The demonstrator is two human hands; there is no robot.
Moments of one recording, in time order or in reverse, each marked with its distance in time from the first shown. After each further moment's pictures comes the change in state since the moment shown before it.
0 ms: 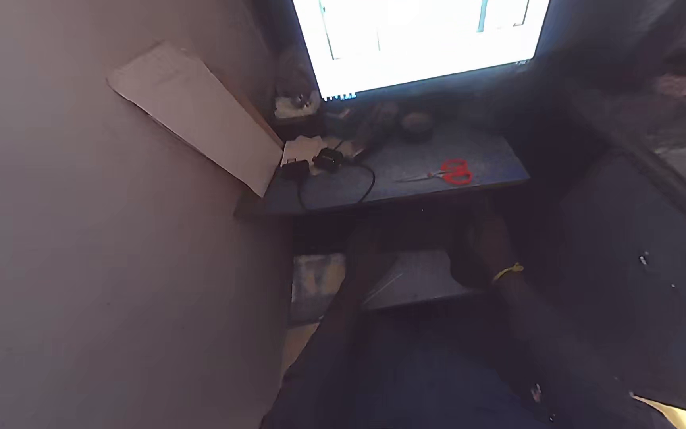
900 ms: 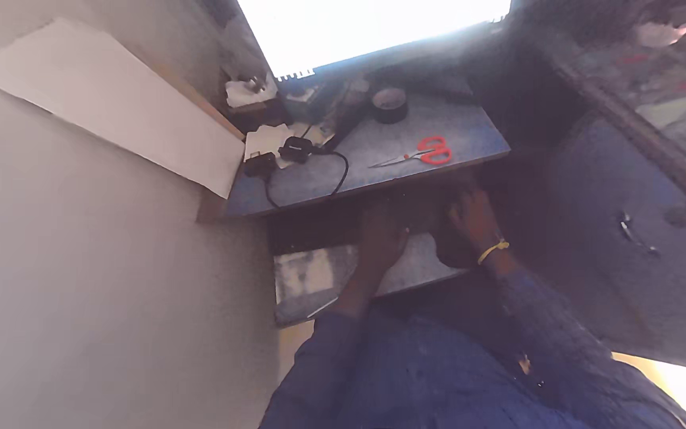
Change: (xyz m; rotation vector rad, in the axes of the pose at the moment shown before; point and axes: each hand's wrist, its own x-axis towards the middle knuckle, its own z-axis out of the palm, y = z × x) left_hand 0.026 0.055 0.037 0.045 0.024 0.185; right_hand 0.003 0.017 0.014 0.027 -0.024 0.078
